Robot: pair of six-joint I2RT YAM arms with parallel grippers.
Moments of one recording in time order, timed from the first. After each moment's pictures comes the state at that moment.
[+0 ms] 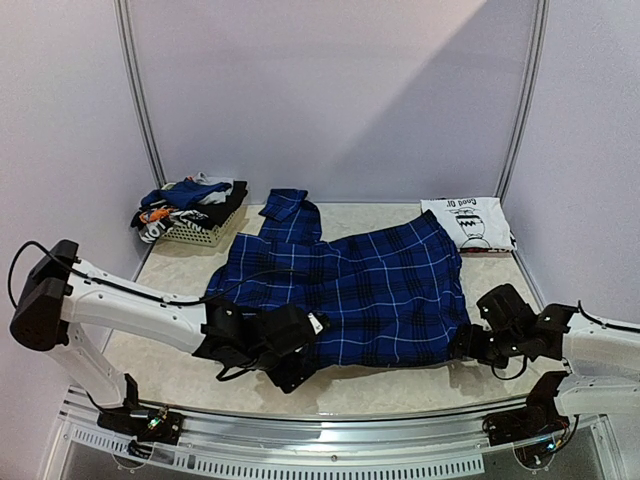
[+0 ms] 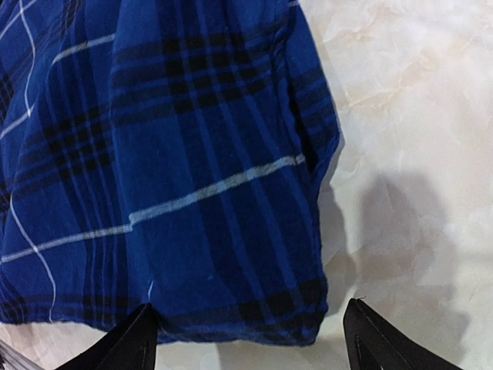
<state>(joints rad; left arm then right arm) -1.27 1.61 0.92 -0.44 -0.36 -0.26 0.67 0.91 0.38 -0.54 0.13 0.92</state>
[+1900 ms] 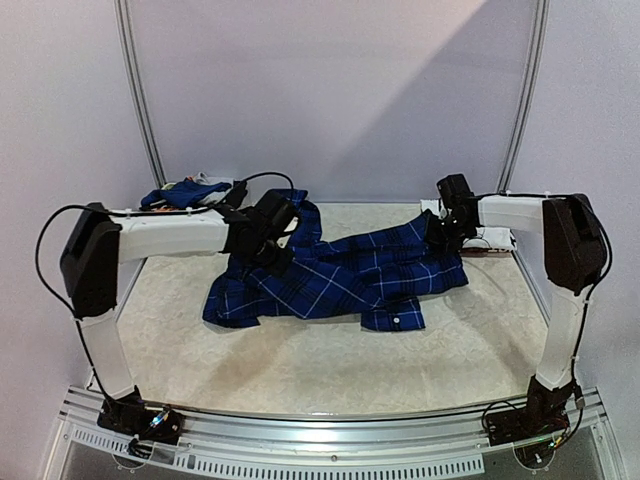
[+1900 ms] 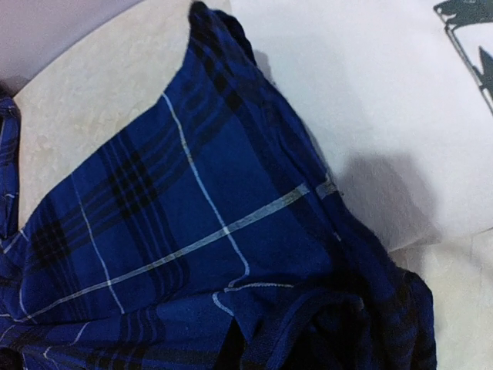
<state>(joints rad) -0.74 1.88 1.39 -0.51 -0.37 -0.06 0.29 2.00 1.45 -0.39 0.04 0.55</state>
